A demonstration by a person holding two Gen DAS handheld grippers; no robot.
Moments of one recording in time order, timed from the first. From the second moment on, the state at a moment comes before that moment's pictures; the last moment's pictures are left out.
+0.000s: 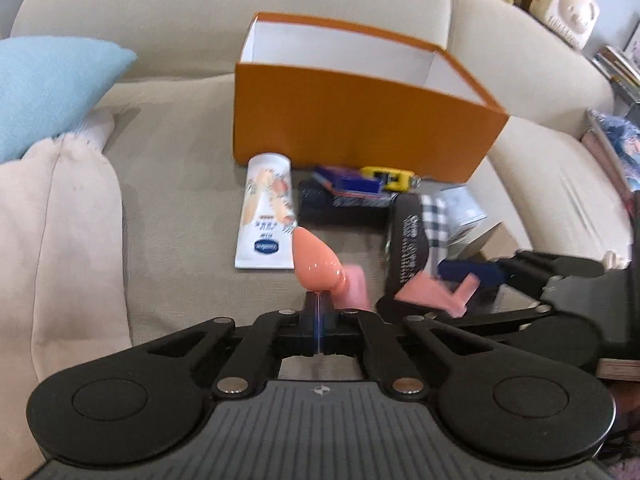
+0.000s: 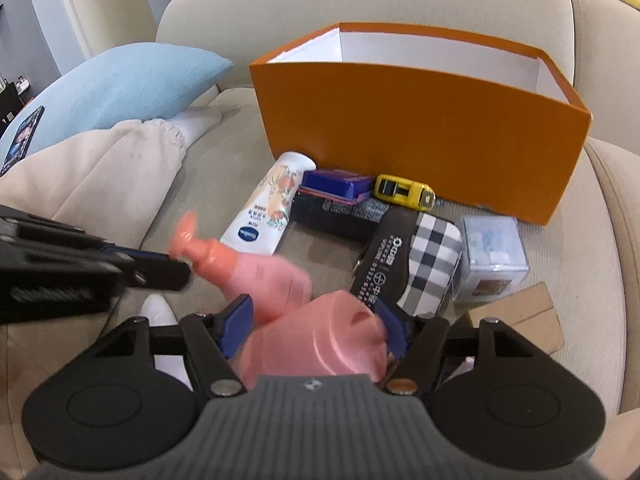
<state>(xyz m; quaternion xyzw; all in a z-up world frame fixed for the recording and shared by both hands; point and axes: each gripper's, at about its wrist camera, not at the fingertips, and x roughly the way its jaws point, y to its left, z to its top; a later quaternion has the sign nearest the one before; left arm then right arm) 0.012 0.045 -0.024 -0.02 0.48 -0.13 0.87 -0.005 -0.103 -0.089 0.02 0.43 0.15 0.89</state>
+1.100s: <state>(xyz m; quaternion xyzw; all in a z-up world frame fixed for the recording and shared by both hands) 0.041 0.107 -0.092 -0.30 0.54 0.07 0.79 0.019 -0.075 -0.086 -0.02 0.44 0.16 0.89</state>
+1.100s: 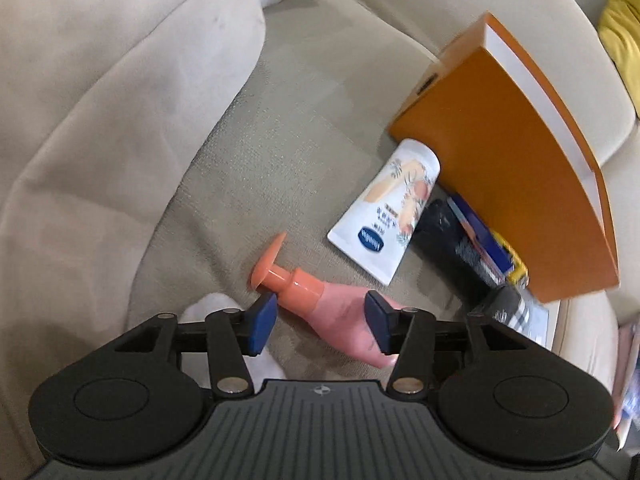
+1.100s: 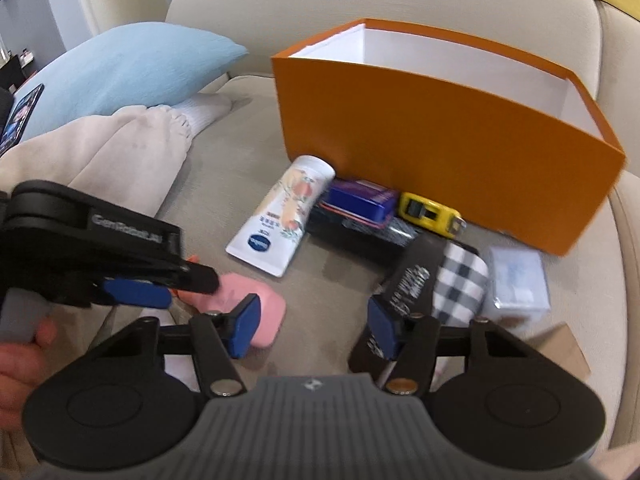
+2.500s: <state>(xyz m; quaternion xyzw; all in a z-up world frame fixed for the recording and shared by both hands) -0.009 0.047 -0.064 -0.07 0.46 -0.06 0.88 -0.038 -0.107 -0.076 0.01 0.47 0.17 0.87</state>
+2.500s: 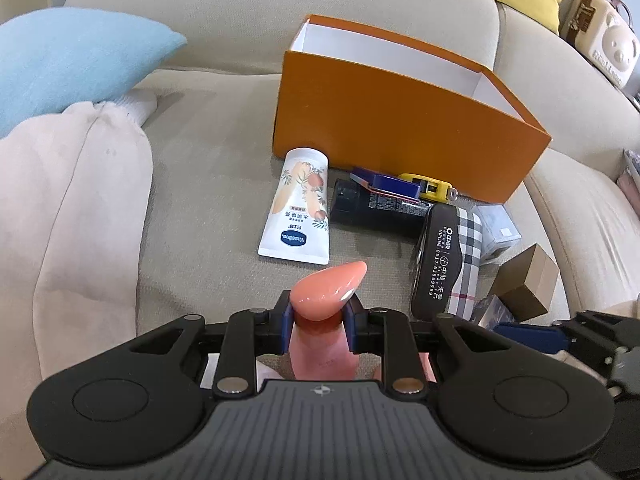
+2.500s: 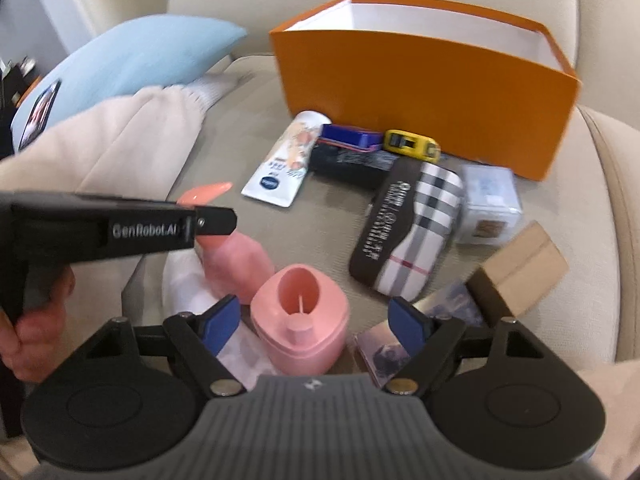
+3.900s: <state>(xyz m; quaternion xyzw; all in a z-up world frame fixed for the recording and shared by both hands) 0.181 0.043 0.063 0.01 0.31 -0.19 0.93 0.157 -0.125 0.053 -0.05 0.31 0.19 0.93</state>
